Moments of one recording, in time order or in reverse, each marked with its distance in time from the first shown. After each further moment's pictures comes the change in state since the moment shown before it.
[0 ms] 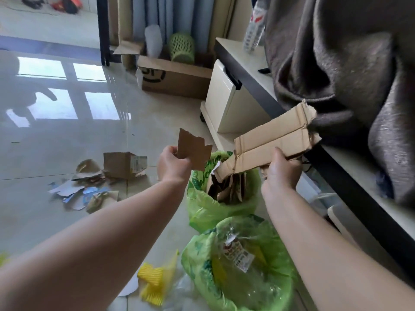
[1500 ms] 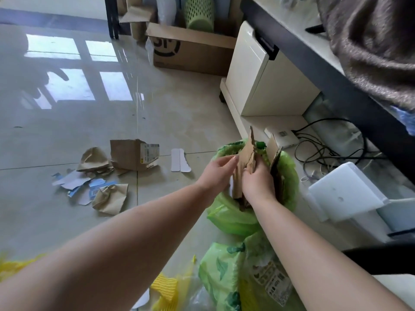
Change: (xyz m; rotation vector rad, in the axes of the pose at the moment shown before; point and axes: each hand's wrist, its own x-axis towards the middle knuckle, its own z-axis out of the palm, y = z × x) left_hand 0.045 -0.060 0.069 -0.146 -0.611 -0.178; right_hand 0.020 0.114 0.081 -0.714 -0.476 -0.093
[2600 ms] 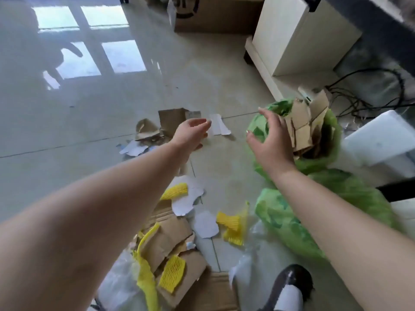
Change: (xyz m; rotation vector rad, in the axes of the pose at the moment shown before) left_hand -0.071 0.021 -0.188 0.099 0.176 -0.075; right_hand -0.110 -0.073 0.057 -0.105 0.087 -0.420
